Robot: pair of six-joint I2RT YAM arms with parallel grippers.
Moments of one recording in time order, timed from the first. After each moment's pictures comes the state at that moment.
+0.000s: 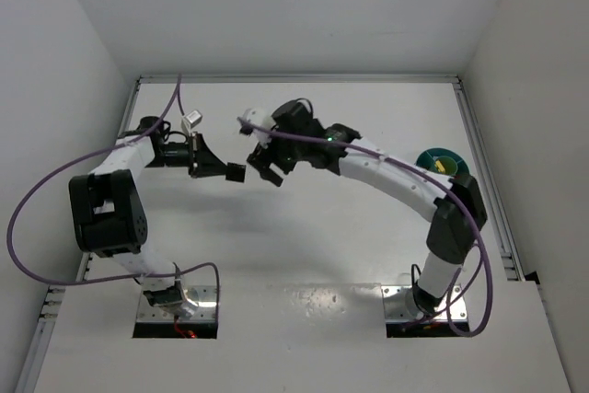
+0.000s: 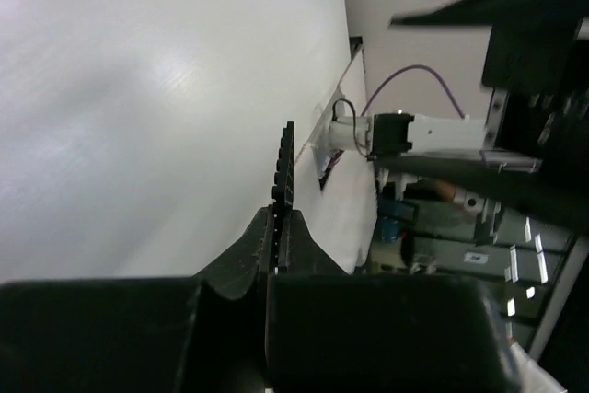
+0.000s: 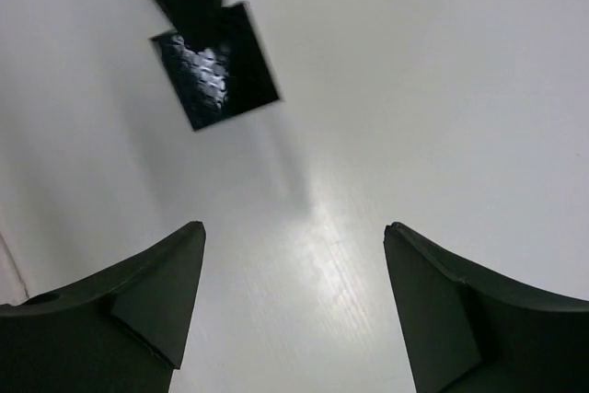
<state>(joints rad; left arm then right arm) 0.16 1.60 1.05 -0.76 1.25 0.02 0.89 1.78 1.55 -0.53 -0.11 -0.29</state>
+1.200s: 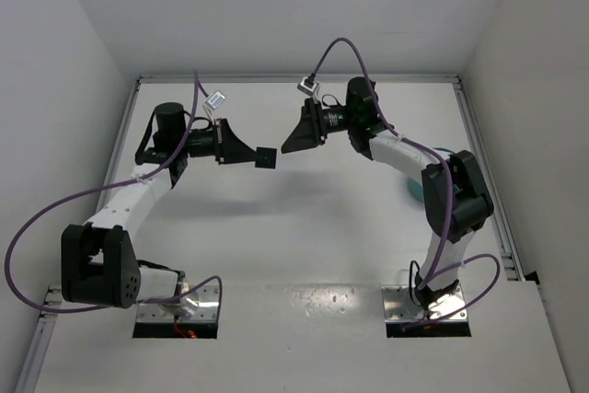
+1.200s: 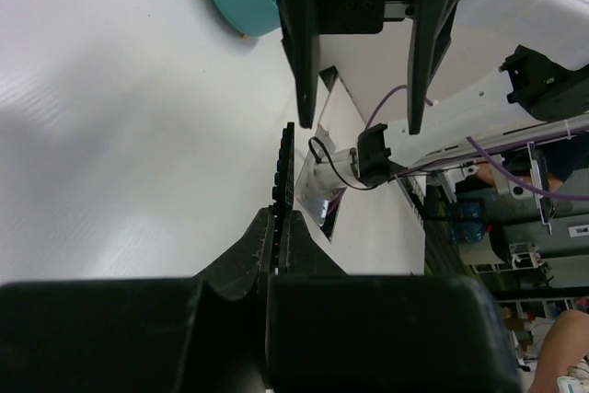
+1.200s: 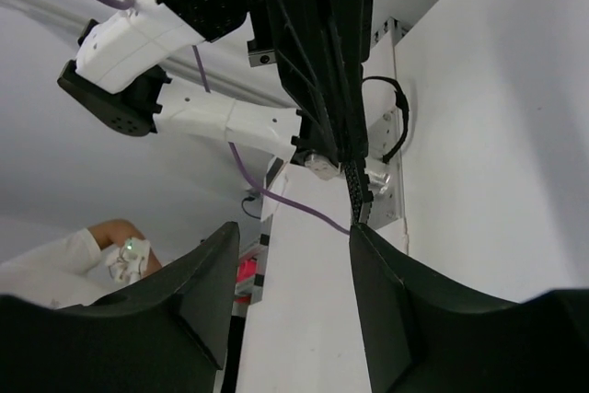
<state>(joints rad) -0.09 1.30 0.89 0.03 1.18 -0.58 0.43 1.82 1.22 0.58 -1.31 1.02</state>
